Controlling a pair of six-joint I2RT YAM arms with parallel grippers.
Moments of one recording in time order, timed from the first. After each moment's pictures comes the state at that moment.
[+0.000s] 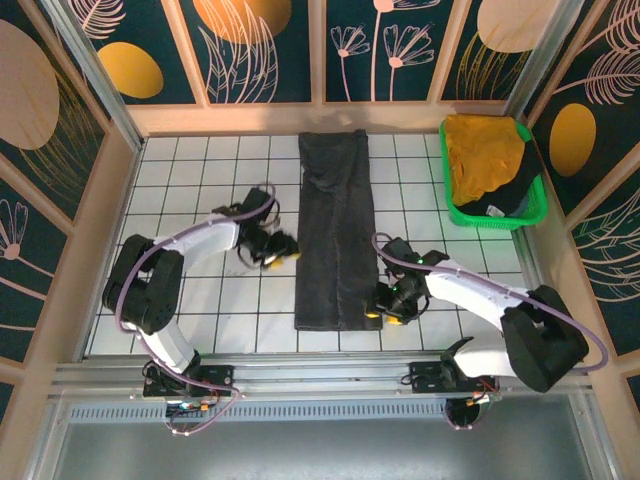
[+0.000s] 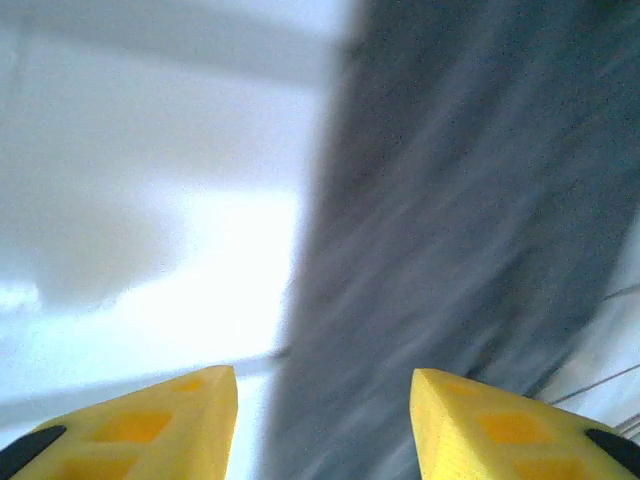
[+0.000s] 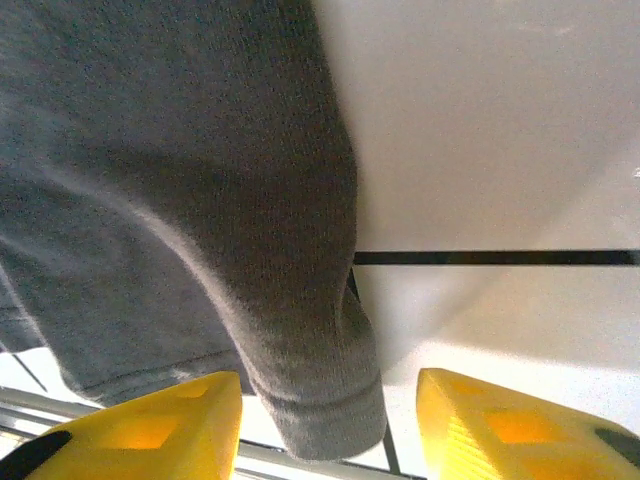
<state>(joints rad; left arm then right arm) -0.48 1.69 1.00 -0.61 0.44 -0.76 0.63 1.32 0.64 -0.76 -0.36 0.80</state>
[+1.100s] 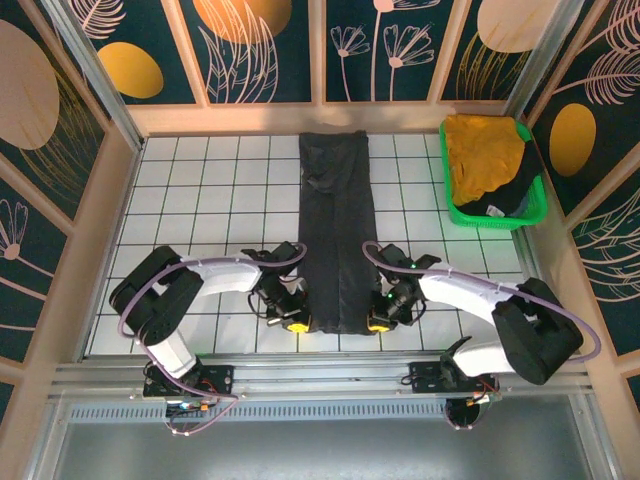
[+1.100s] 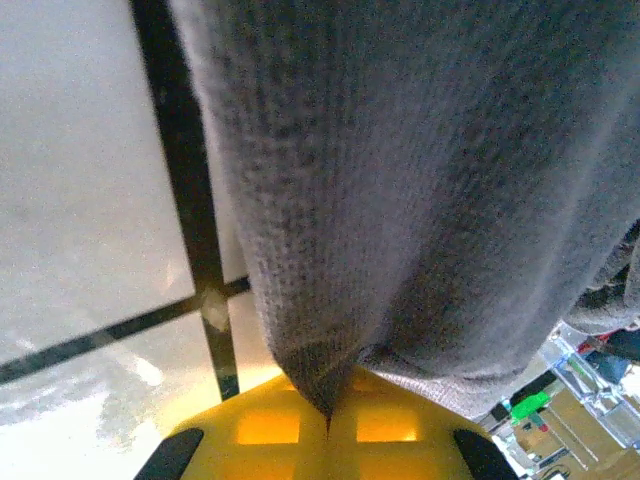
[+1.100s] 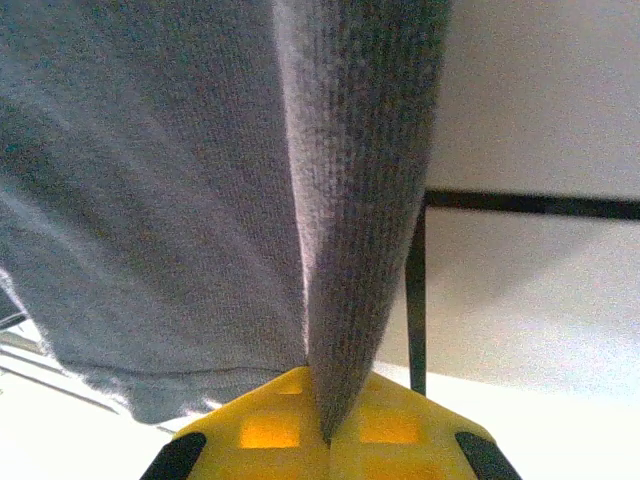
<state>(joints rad) -0.77 1.68 0.77 -0.54 0.69 -0.83 0.68 1.33 0.61 -0.74 -0.46 0.75</state>
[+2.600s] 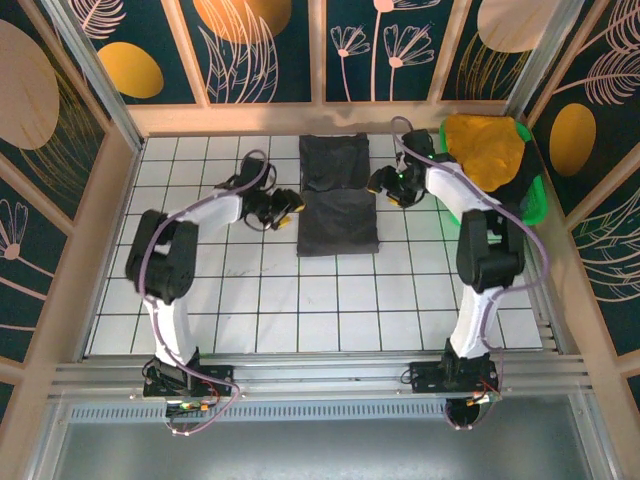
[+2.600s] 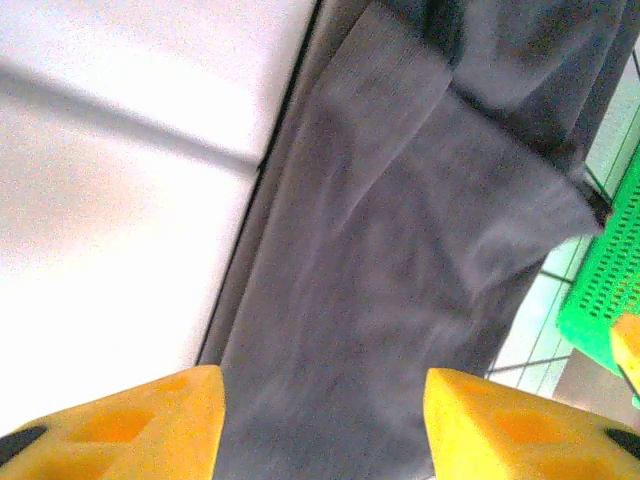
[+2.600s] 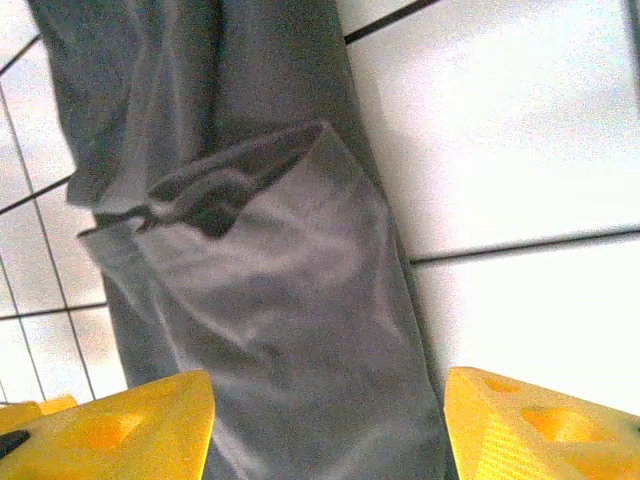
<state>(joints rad) -0.37 1.89 1.24 -0.32 0.45 -1.00 0.22 1.88 1.49 -0.66 -0.33 0.57</state>
